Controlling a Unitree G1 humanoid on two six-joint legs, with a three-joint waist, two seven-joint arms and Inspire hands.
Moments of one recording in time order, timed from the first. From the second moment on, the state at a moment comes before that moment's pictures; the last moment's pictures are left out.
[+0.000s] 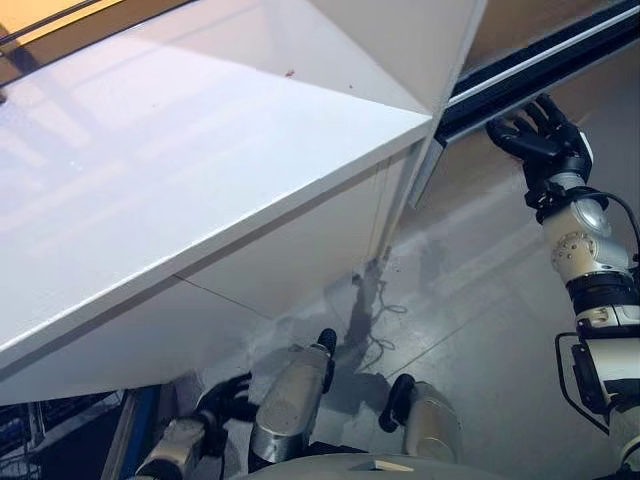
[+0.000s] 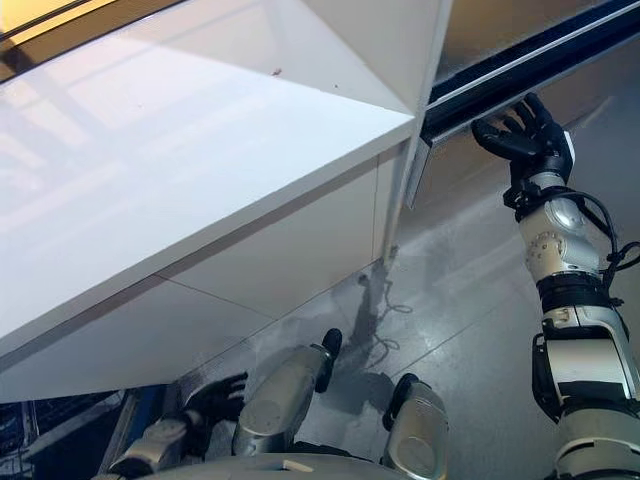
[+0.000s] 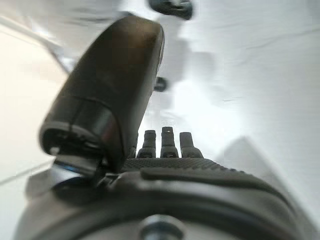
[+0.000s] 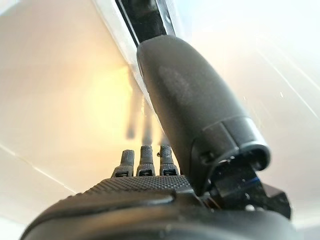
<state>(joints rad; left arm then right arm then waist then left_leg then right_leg) 0.02 0.33 -0.24 1.01 -0.19 0.00 -0.14 -0.77 -0.73 0.07 0.74 0.88 -0.04 -0.03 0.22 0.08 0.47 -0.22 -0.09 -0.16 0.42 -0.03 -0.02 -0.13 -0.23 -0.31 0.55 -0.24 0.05</state>
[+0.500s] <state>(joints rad) 0.00 0.39 -0.25 0.99 -0.14 0.01 -0.16 -0.67 -0.58 0.09 0.63 0.84 0.01 0.05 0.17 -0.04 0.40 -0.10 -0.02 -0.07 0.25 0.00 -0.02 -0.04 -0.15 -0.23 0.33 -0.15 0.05</state>
